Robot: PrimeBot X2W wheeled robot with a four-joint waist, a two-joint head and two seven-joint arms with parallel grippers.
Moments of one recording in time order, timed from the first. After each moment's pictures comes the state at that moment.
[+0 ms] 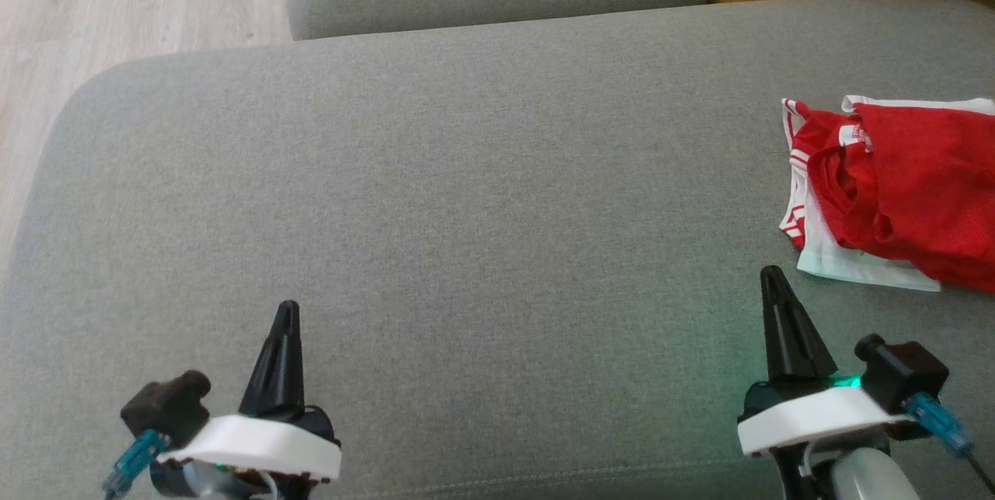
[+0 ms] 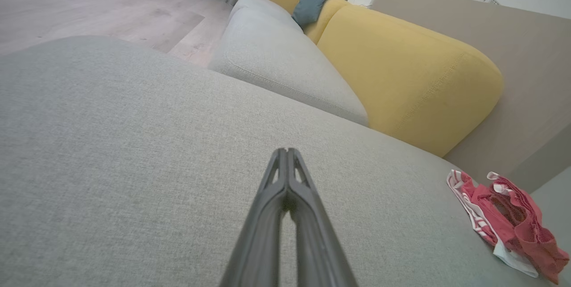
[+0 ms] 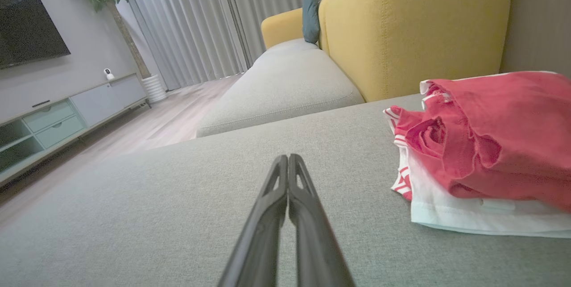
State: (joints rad) left arm 0.07 0.04 -0.15 0.15 -0.47 -0.05 -0.24; right arm 0.01 -0.05 0.09 0.23 0.24 0.12 -0.23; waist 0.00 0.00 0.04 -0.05
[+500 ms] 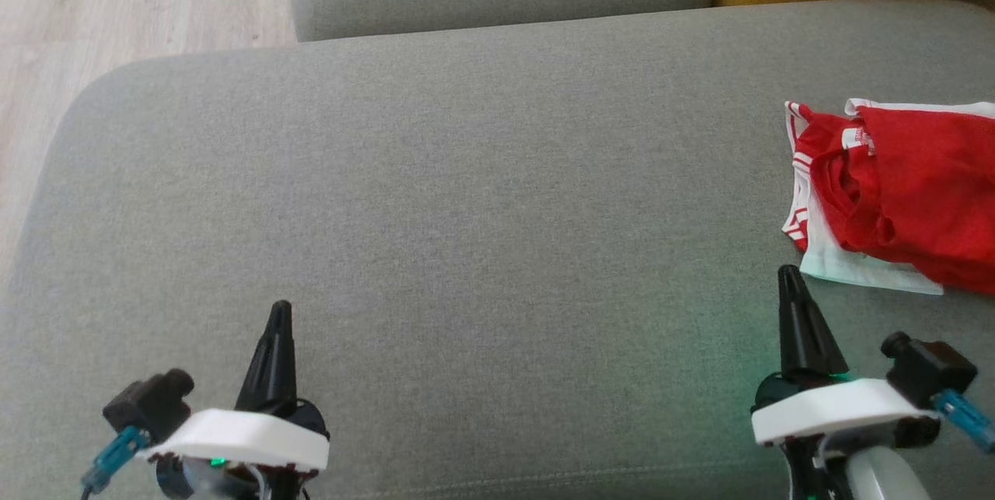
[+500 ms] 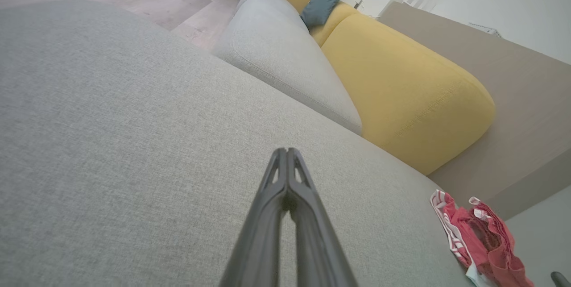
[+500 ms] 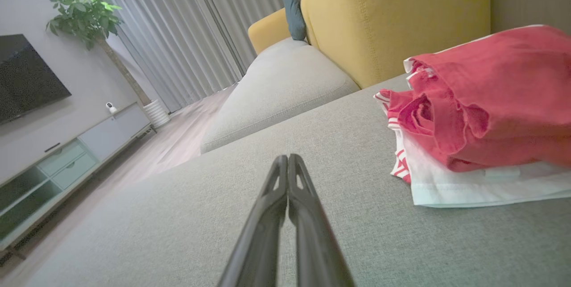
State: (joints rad) left arm 0.06 0.05 -0.14 0.17 -0.63 -0.05 -0.20; right arm 0.00 -0.05 0.08 0.24 0.43 0.12 -0.20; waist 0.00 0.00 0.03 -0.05
